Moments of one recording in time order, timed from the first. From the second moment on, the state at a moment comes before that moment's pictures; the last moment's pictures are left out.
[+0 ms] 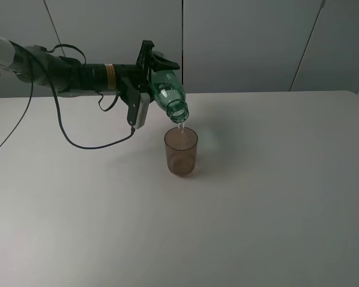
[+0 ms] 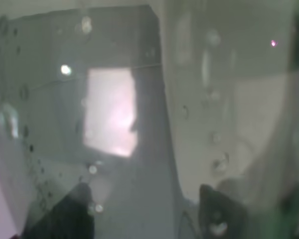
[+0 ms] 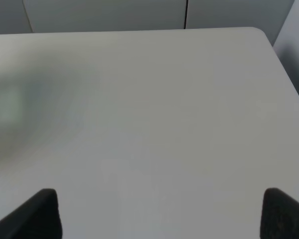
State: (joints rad) left arm -0.30 2.34 -1.54 1.22 -0.91 0.87; right arm -0.03 0.00 -0.50 -0.04 1.10 0.02
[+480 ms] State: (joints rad) left arm -0.30 2.32 -1.54 1.22 -0.90 0.92; right arm -0.03 0.00 -0.50 -0.04 1.10 0.02
